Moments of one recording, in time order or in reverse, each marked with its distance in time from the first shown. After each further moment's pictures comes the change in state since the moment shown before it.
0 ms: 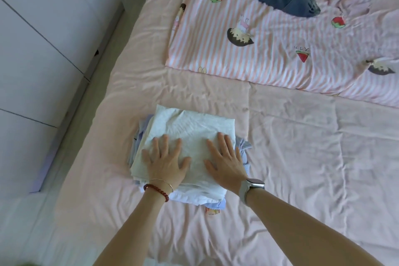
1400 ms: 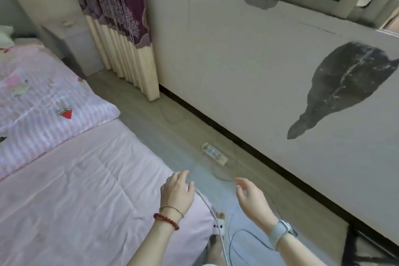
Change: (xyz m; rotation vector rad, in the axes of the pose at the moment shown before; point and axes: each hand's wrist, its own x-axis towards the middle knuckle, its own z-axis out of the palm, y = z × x) left_hand -0.413 0.923 0.223 0.017 -0.172 1.022; right_hand -0.706 0.741 -0.114 0.725 0.756 1.065
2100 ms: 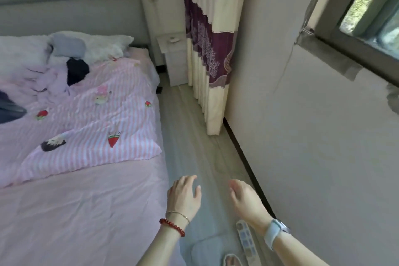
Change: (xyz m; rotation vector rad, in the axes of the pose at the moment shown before) left_hand 0.324 0.046 -0.107 -0.032 0.332 -0.451; right_hand 0.421 -0.191 -0.056 -0.315 -0.407 -0.625
